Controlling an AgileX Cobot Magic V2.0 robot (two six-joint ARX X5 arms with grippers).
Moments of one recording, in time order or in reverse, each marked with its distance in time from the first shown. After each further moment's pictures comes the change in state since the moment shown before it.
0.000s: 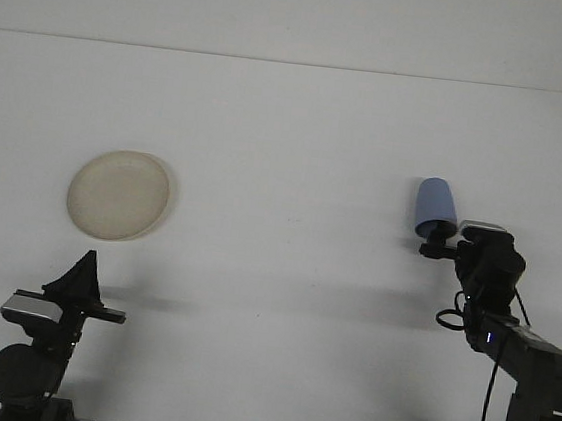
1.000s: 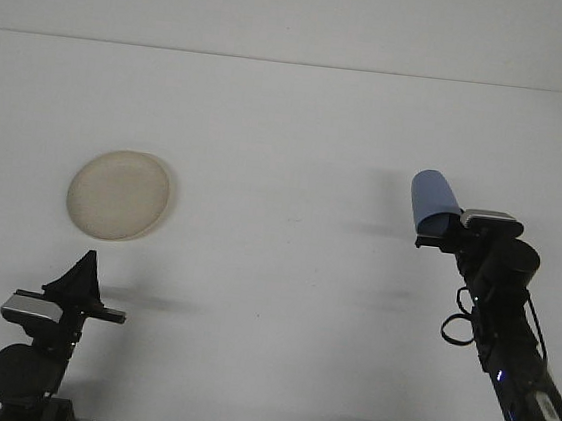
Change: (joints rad) left arm 0.000 0.000 0.000 0.000 0.000 0.000; right arm 0.119 -0.454 0.082 -0.492 -0.021 0.082
